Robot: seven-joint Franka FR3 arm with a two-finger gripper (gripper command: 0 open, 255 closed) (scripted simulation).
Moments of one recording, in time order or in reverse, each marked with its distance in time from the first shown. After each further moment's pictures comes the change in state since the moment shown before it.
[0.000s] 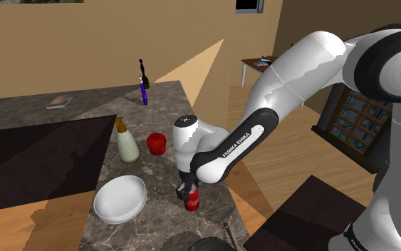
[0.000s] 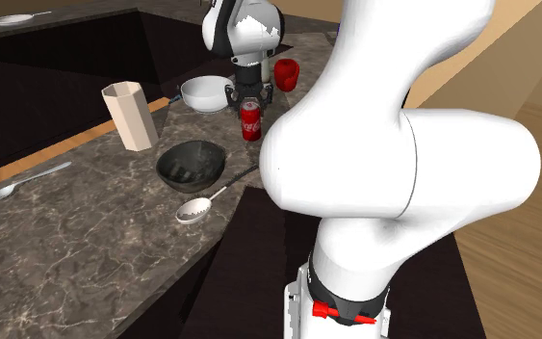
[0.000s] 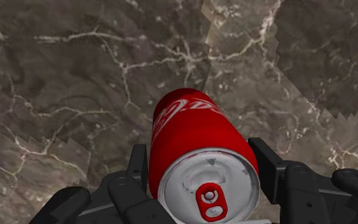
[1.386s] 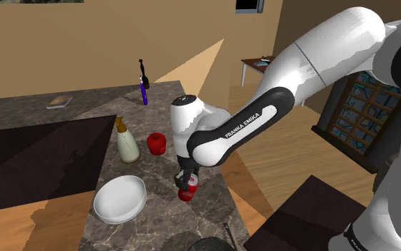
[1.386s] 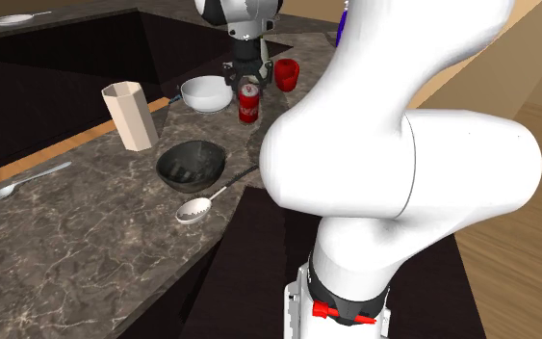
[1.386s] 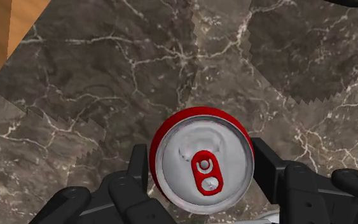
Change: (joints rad) arm -0.026 -0.128 0.037 0.021 0.076 -0.143 -0.052
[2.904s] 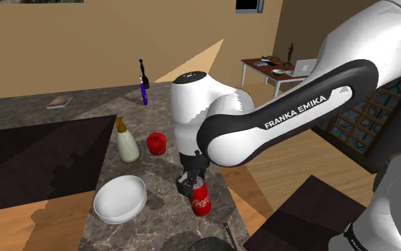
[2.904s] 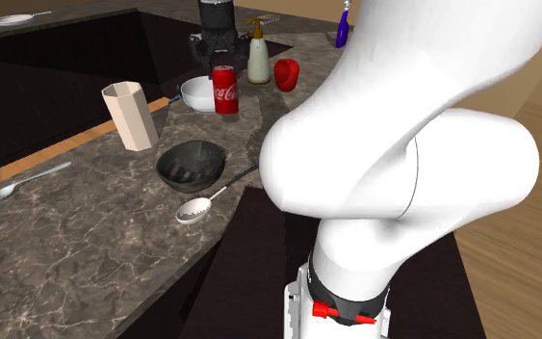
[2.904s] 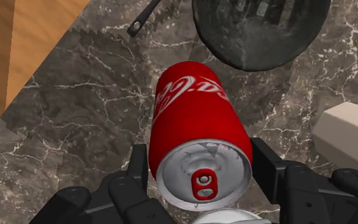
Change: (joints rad) arm 0.049 -0.280 0.084 -0.085 0.142 -0.173 0.045
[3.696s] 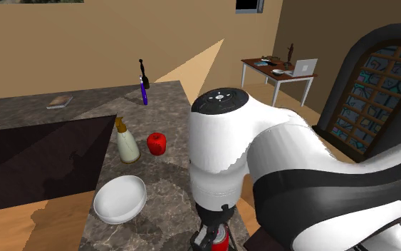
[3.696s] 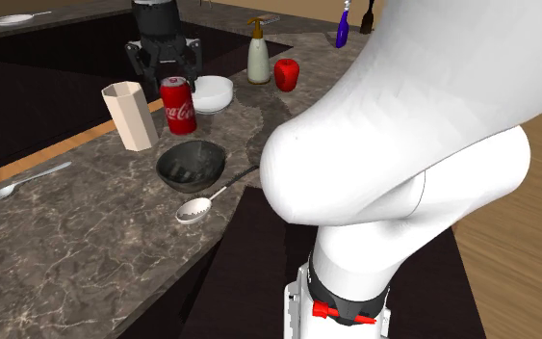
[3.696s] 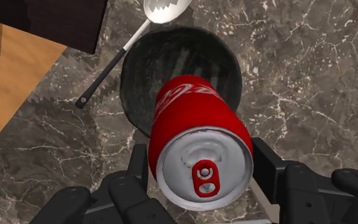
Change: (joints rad) arm 0.139 -0.224 0.127 -0.148 0.148 -0.045 0.173
